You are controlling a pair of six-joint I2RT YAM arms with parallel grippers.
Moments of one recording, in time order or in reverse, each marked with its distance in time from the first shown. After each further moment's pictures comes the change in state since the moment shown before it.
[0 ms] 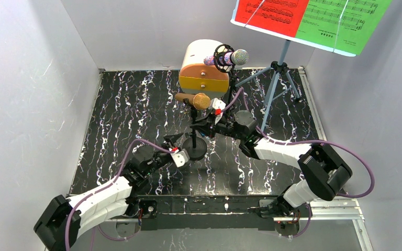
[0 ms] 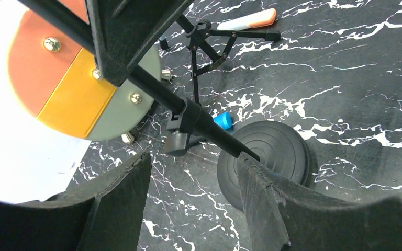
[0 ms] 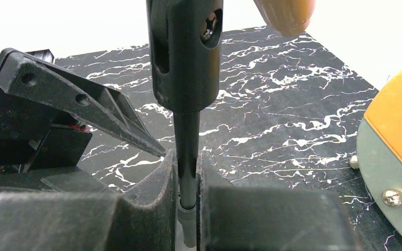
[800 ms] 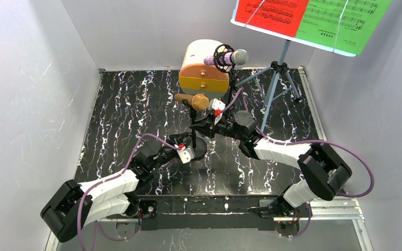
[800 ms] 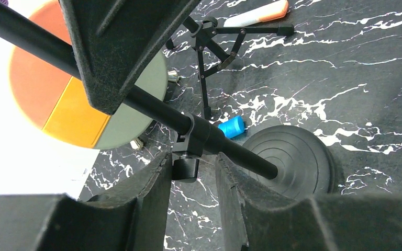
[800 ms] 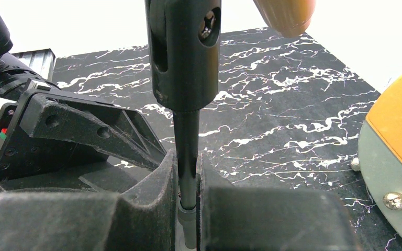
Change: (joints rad) left arm -0.010 0.206 0.054 0.130 -0.016 0.080; right arm 0.014 0.003 -0.001 0.006 0.005 -0.001
